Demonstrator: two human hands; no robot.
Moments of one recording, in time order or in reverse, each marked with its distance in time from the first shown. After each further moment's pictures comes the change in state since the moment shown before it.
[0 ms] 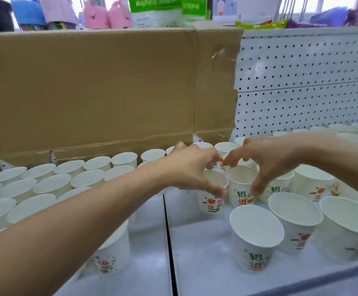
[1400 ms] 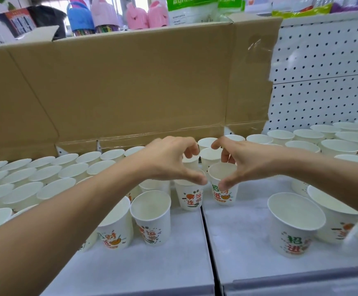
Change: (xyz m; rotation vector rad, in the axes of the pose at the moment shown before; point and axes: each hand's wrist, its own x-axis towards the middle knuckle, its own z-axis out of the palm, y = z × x) left_hand -0.088 -0.055 -0.022 -0.032 0.099 -0.205; right_hand 0.039 -0.078 0.025 0.283 0.266 -0.131
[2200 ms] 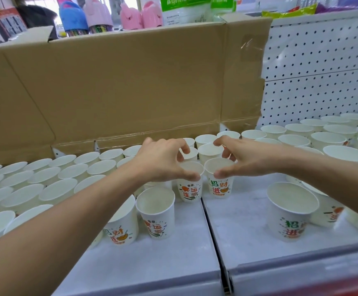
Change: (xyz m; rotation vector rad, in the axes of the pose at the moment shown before) left_hand -0.010 -0.006 0.007 0.088 0.029 -0.122; right_hand -0.012 -0.009 0.006 0.014 0.044 0.105
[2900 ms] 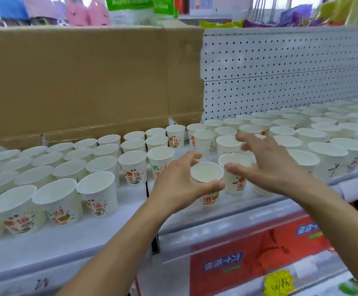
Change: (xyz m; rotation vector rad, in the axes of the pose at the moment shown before) left_hand -0.052 0.154 0.061 -0.626 0.120 0.074; right_hand -0.161 0.066 0.002 -0.008 0.491 0.259
